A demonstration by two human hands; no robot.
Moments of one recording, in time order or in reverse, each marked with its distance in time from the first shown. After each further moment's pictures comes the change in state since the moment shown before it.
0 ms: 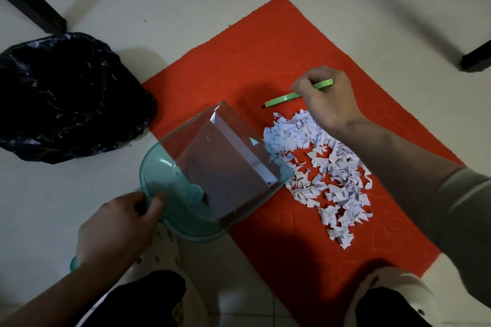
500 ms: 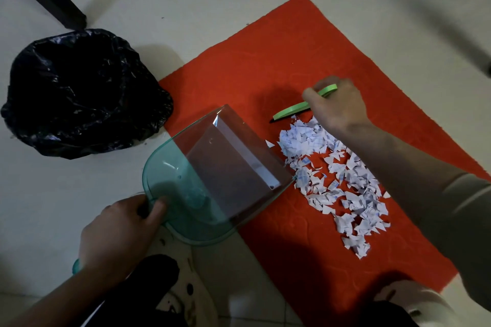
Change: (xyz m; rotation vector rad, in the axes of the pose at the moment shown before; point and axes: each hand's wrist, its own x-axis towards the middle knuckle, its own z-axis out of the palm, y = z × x) left_hand 0.007 -0.022 -0.003 0.021 -0.011 -0.059; right_hand 0.009 0.002 0.023 -0.253 -0.006 0.213
